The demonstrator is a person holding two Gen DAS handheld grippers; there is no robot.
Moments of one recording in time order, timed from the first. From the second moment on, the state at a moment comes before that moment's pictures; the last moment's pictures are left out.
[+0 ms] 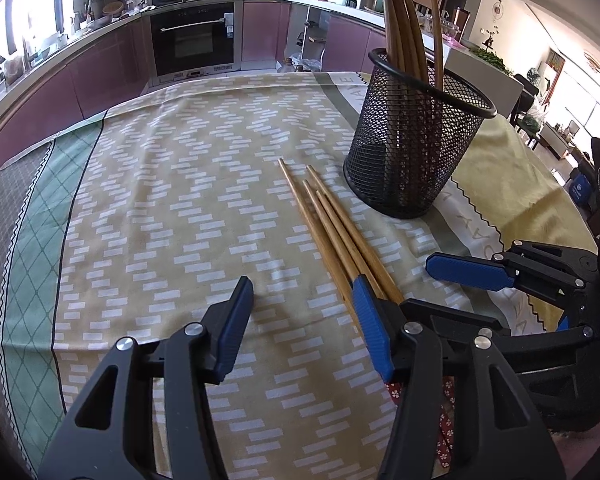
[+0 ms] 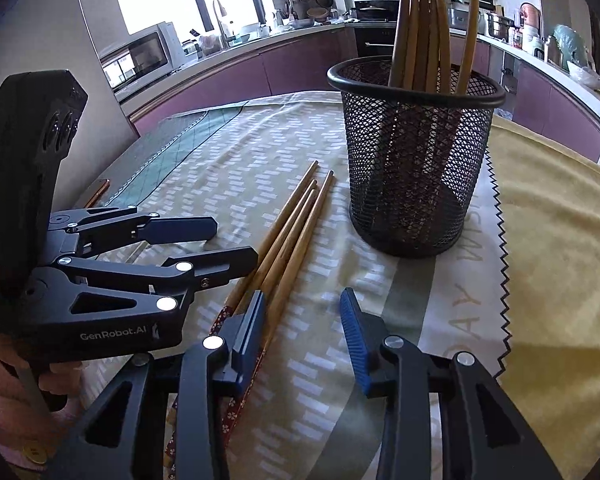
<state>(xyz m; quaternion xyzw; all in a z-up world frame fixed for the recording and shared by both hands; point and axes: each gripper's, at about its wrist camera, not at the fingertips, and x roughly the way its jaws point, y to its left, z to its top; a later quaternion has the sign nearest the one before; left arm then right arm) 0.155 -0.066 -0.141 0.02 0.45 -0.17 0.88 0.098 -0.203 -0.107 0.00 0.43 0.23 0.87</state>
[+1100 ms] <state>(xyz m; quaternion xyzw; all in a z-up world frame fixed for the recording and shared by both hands) 0.176 -0.066 -0.140 0.03 0.46 -0.17 0.87 0.115 -0.196 -0.110 -0.02 0.44 0.22 0.87</state>
